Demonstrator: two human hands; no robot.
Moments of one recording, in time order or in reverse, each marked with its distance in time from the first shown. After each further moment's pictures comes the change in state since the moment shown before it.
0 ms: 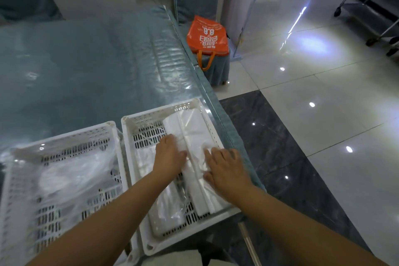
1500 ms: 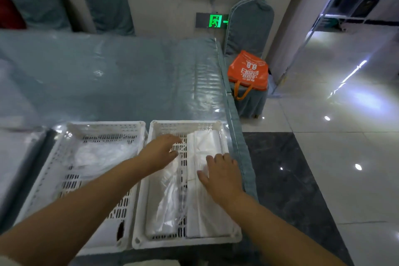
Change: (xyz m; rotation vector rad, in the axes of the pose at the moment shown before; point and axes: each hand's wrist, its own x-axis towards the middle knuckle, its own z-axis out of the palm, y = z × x) left_hand -0.020 0.014 -0.087 0.246 -0.018 0.128; right_hand 0.041 -0.004 -0.033 0.095 0.166 -0.079
